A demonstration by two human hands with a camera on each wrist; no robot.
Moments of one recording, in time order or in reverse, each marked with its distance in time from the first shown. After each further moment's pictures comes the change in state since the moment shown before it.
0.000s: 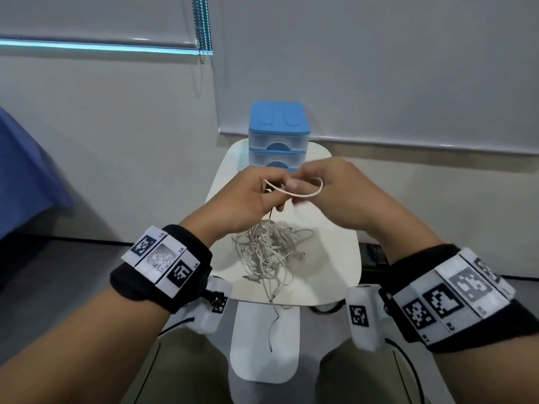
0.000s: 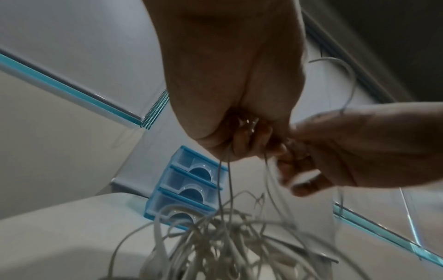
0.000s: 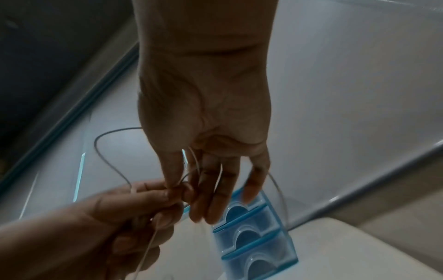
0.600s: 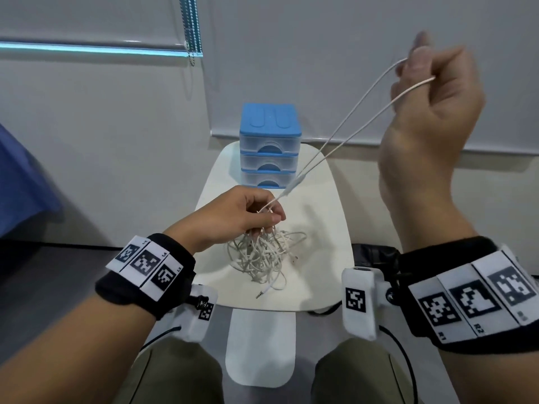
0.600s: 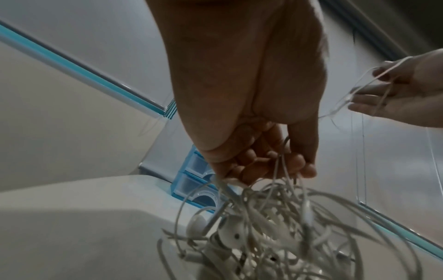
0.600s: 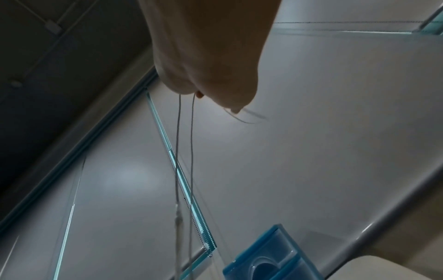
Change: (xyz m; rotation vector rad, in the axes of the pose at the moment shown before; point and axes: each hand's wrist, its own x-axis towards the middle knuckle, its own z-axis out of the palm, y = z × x) left_hand -0.001 -0.025 -0.007 -0.070 -0.152 -0.188; right_hand 0.005 -0.015 -0.054 0.702 1.077 -0.464
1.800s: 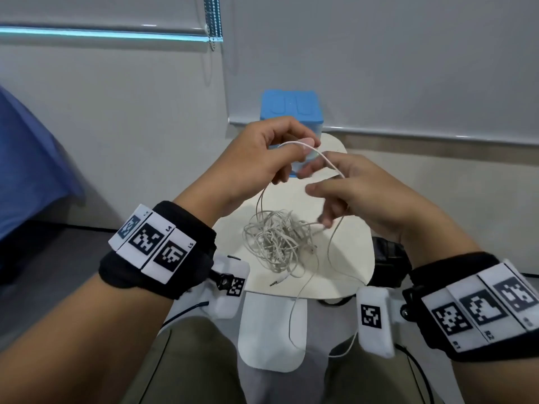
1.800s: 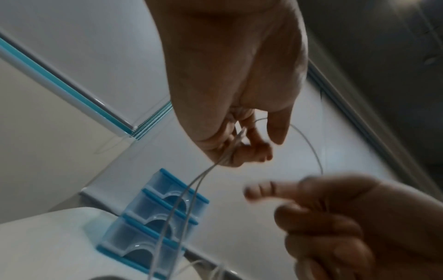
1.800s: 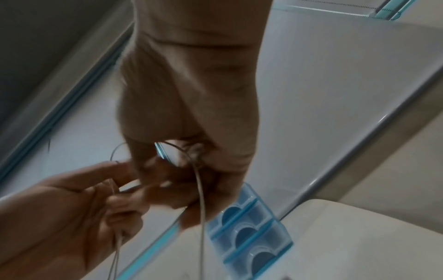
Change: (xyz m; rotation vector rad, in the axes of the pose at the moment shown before) left_hand -0.009 0.060 -0.002 -0.064 0.266 0.255; right_hand -0.058 0.011 -0.010 -0.224 -0.974 0.883
